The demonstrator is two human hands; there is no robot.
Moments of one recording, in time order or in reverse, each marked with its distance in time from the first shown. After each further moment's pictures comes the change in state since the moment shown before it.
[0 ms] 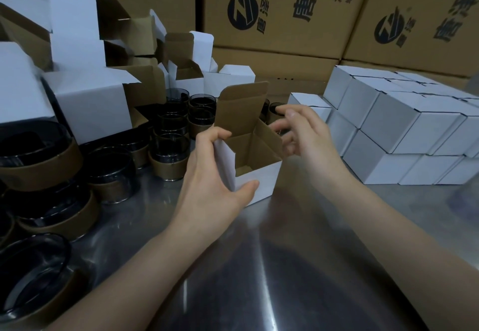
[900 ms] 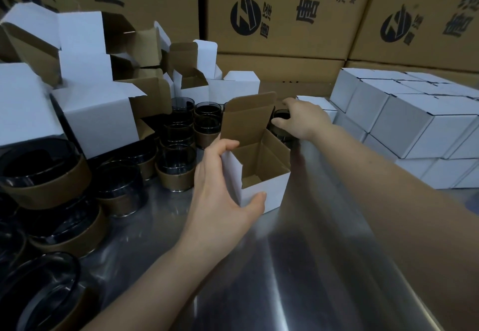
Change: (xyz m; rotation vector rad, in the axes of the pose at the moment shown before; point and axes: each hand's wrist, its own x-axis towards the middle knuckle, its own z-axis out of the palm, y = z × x) left_hand -0.002 0.004 -0.001 -0.007 -0.033 -0.002; right_hand 0.126 0.043 -0.012 -1.205 -0.200 0.042
